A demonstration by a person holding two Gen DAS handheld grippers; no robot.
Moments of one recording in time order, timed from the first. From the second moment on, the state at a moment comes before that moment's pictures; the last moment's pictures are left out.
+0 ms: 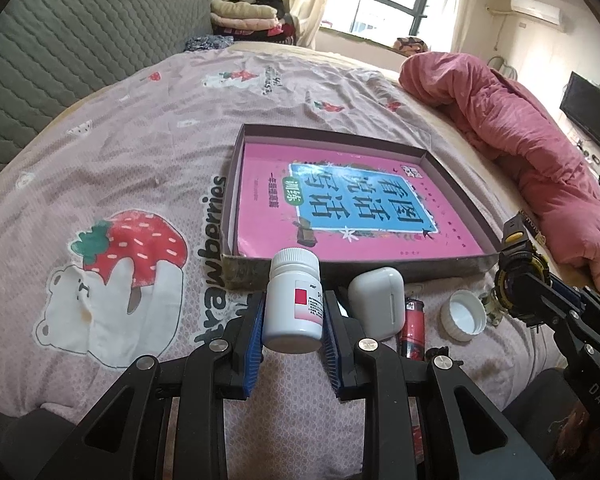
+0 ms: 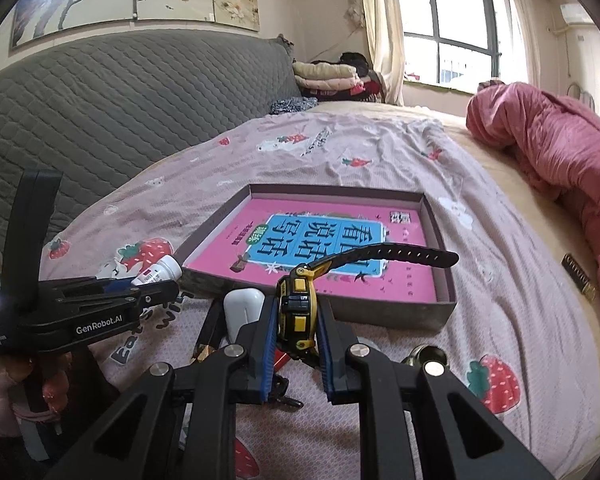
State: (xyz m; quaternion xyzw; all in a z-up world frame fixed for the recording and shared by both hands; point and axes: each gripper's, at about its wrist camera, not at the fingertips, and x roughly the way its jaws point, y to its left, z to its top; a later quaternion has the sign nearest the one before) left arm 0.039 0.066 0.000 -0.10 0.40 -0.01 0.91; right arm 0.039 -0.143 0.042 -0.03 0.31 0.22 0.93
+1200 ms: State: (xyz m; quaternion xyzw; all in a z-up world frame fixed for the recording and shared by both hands) left arm 0.075 0.035 0.019 -0.08 0.41 0.00 0.91; right arm 0.061 -0.136 0.065 -0.07 0.22 0.20 0.95
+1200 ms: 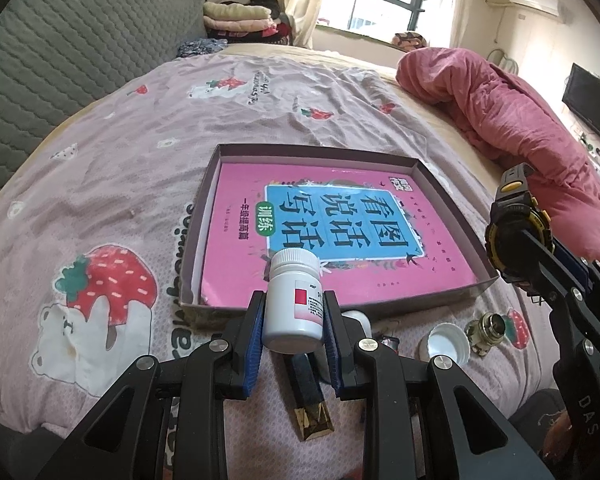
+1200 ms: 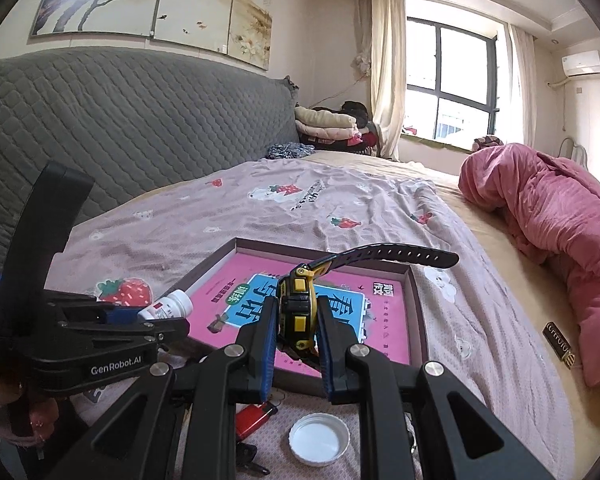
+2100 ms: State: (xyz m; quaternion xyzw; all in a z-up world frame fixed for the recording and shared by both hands) left arm 0.120 0.039 0.002 -0.09 0.44 0.01 0.90; right arm 0.102 -0.112 0.043 -0.15 0.19 0.18 0.95
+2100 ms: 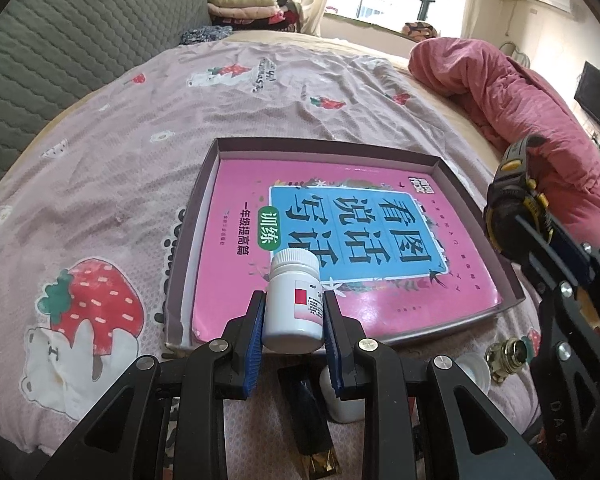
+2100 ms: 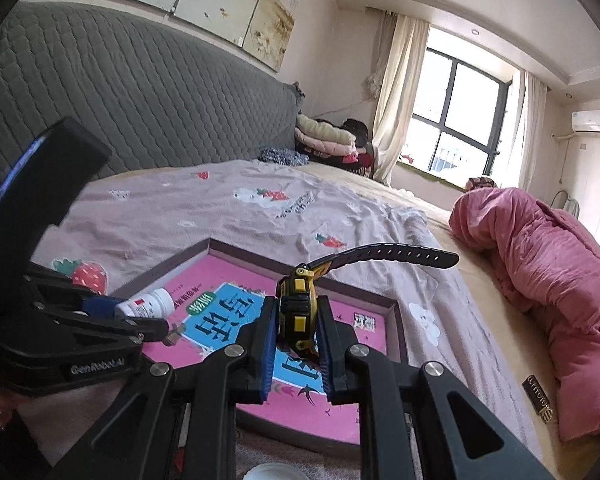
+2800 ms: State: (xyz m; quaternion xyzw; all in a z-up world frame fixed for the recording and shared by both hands) left arm 0.140 0.039 -0.021 -0.09 0.46 0.01 0.88; right arm 0.121 -0.121 0.019 -0.13 0.24 0.20 0.94
